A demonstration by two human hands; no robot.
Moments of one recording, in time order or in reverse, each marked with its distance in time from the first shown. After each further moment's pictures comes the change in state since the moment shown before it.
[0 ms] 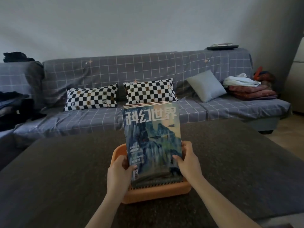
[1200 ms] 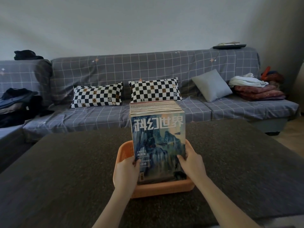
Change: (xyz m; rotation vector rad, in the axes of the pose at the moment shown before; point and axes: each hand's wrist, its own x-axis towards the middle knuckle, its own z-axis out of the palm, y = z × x) left_hand -0.006 -0.001 0.006 0.268 0.047 0.123; right_hand -0.007 -0.003 -0.001 -0.222 -0.037 -0.094
